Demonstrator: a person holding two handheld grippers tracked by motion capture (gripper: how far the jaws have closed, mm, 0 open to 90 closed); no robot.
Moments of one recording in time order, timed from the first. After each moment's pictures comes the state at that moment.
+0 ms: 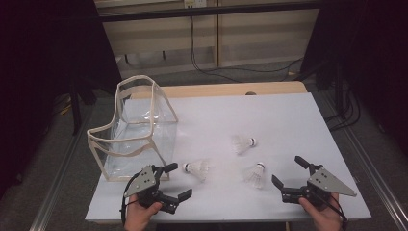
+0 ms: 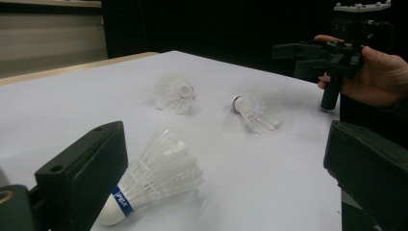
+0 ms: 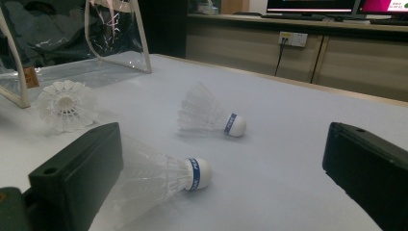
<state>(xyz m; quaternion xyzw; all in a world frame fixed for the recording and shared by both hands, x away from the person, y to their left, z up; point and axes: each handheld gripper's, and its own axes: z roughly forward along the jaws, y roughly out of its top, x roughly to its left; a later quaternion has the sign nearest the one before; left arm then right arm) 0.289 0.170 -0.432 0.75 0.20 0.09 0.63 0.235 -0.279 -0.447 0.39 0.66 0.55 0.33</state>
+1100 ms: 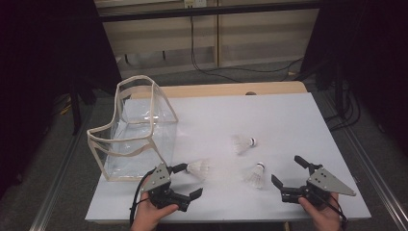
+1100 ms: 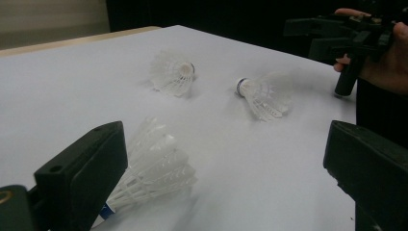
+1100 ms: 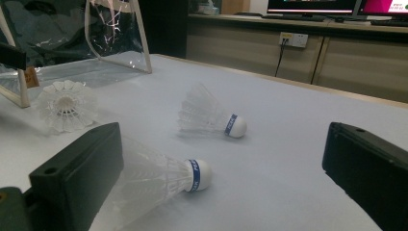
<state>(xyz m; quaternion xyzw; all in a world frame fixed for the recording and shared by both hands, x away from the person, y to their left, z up) 0.292 0.142 -0.434 0.78 0.22 0.09 0.58 0.236 -0.279 -0.447 0.39 0.66 0.55 0.33</state>
